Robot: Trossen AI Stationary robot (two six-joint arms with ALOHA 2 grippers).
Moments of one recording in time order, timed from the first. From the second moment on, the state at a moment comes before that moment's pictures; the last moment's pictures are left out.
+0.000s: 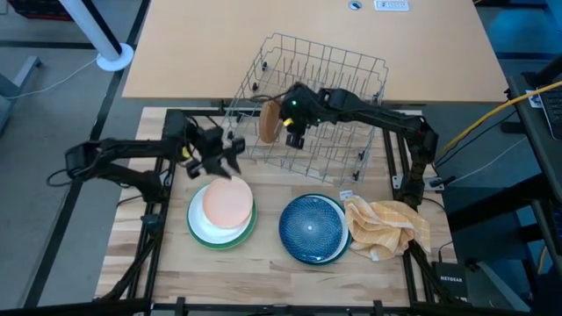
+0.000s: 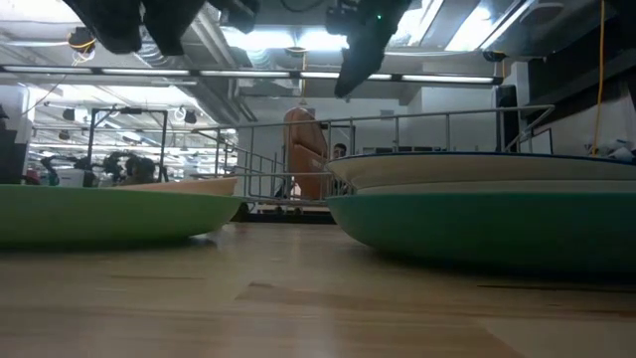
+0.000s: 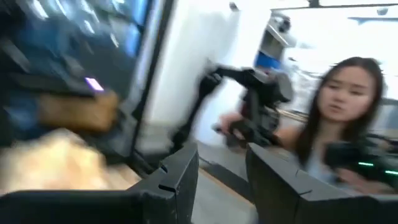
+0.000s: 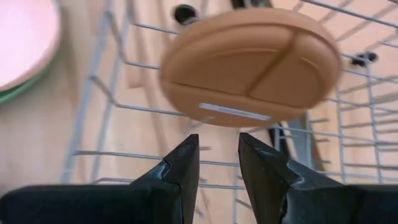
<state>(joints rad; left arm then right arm) 0.40 1.22 0.62 1.05 1.16 -0.70 -0.34 1.84 1.87 -0.94 0.09 -0.23</state>
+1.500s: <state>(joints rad) -0.49 1.21 0.57 -0.43 -0.14 -0.23 0.17 1.84 1.87 -0.98 0.27 -0.07</state>
